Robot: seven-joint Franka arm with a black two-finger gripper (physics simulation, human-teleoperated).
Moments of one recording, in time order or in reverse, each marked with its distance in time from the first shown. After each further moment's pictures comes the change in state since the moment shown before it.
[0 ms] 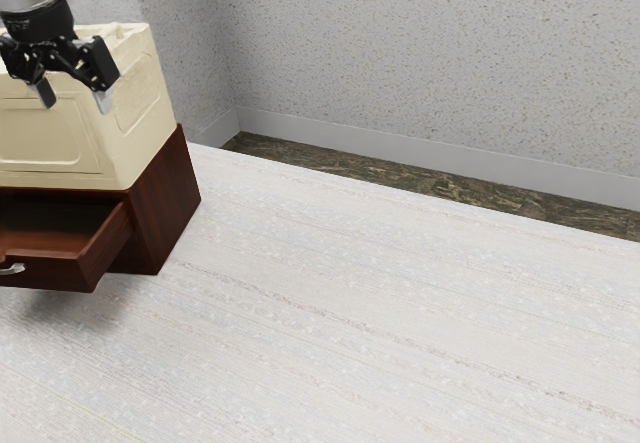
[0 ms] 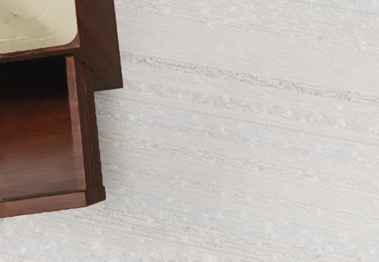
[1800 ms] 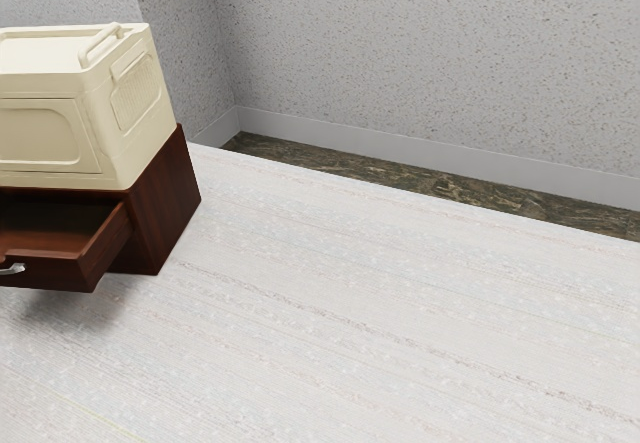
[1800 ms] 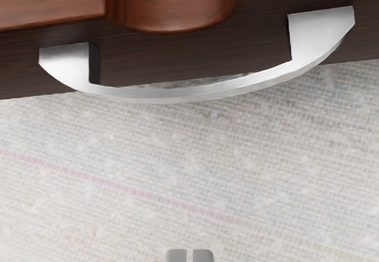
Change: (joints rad) arm 0.633 -0.213 0.106 -0.949 0.252 0.835 0.382
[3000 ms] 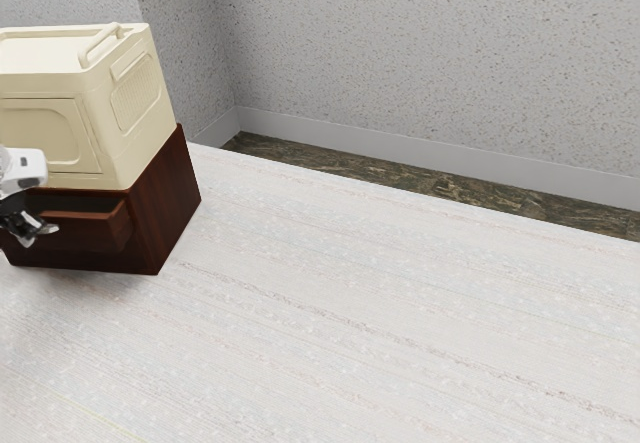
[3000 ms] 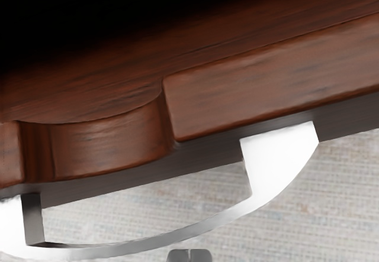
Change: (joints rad) arm -0.001 0.444 -0.133 0.310 -0.164 0.194 0.165
